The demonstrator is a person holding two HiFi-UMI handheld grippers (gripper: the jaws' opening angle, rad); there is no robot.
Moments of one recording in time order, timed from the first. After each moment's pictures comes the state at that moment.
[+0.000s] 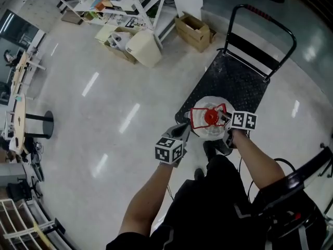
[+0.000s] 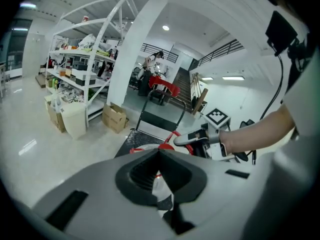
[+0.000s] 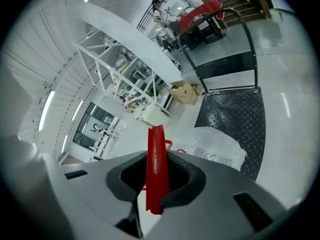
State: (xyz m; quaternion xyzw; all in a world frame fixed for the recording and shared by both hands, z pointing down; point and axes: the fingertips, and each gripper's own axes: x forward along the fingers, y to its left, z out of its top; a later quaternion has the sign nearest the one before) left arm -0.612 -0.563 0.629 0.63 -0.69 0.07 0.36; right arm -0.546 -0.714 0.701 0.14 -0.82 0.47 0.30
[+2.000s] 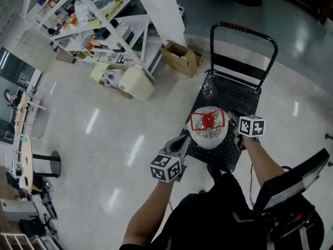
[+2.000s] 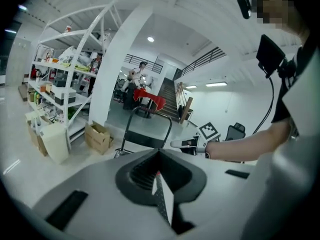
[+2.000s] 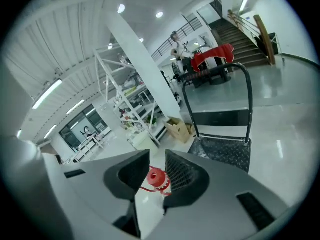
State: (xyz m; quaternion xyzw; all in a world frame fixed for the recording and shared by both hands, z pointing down) left arm -0.617 -0.652 0.537 0.69 -0.66 0.04 0.28; right arm -0.518 -0.858 0.628 0.22 -0.89 0.33 0.22
